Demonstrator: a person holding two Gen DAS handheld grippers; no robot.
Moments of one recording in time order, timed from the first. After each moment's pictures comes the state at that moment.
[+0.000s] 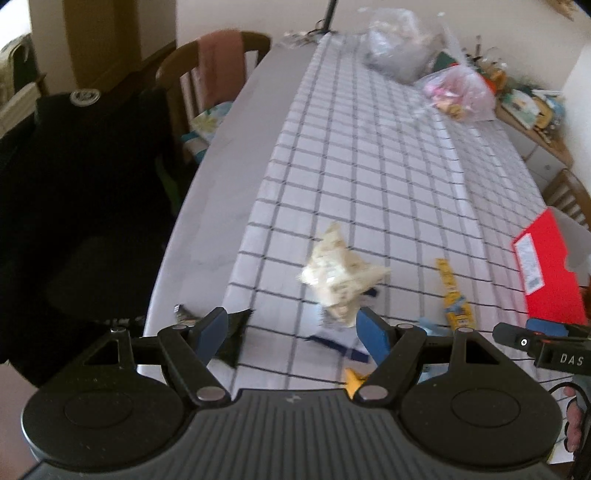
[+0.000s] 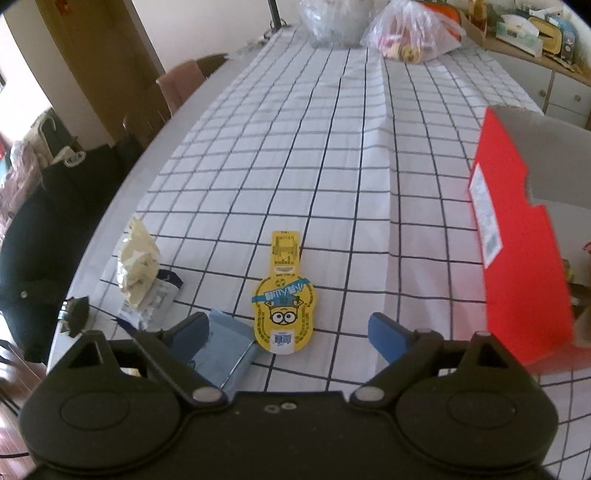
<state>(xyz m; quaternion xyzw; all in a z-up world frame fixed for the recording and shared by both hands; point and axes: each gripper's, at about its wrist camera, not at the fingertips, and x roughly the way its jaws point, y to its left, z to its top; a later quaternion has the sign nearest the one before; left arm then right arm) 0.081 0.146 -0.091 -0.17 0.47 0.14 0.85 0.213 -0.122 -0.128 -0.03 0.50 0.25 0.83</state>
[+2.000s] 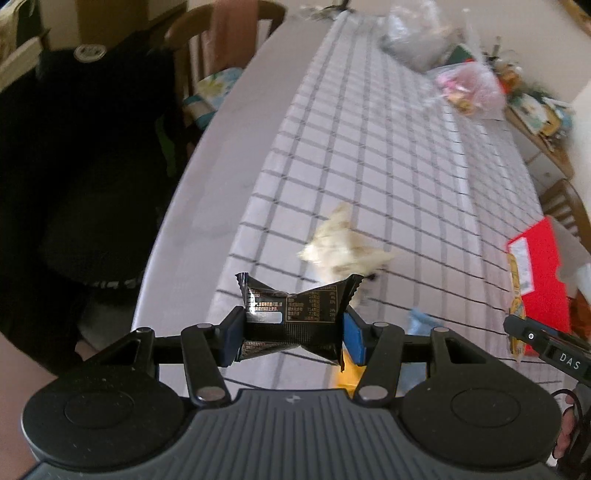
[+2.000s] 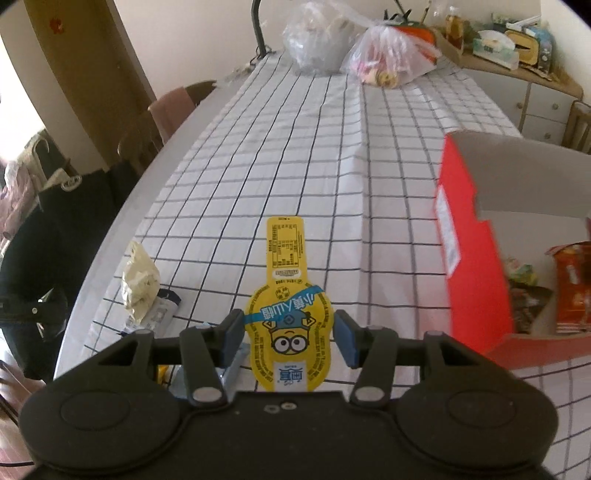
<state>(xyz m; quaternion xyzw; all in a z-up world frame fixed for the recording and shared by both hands) 0.080 0.152 -0.088 -0.22 0.50 0.12 0.83 0.198 -0.150 -0.089 -0.02 0.47 0.23 0.85</state>
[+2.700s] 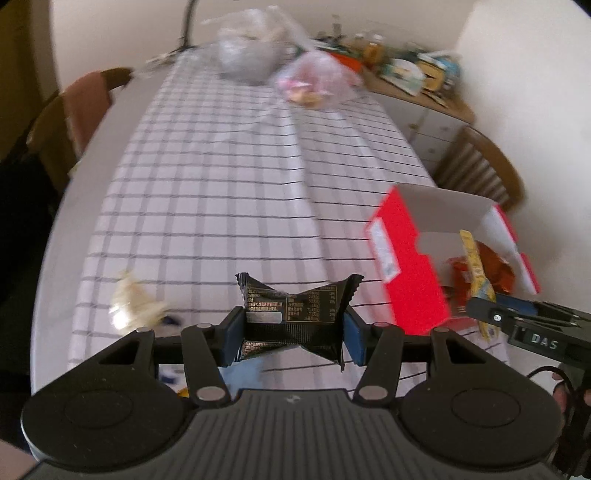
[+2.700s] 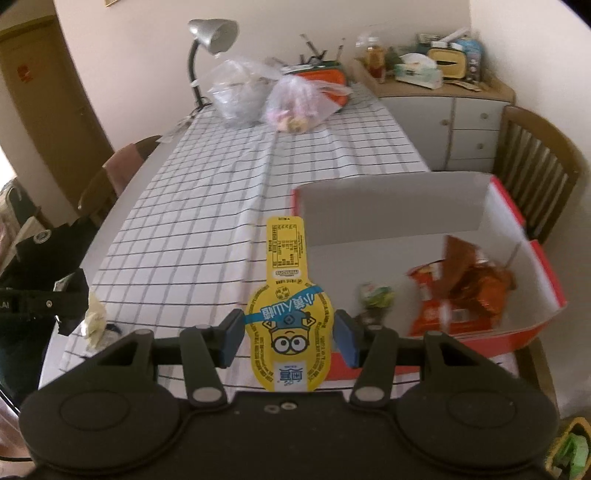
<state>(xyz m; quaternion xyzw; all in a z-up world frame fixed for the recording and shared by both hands) 0.146 -0.020 -0.019 -0.12 0.46 -0.01 0.88 0.206 -0.288 -0.033 0.01 0.43 0.17 0.89</state>
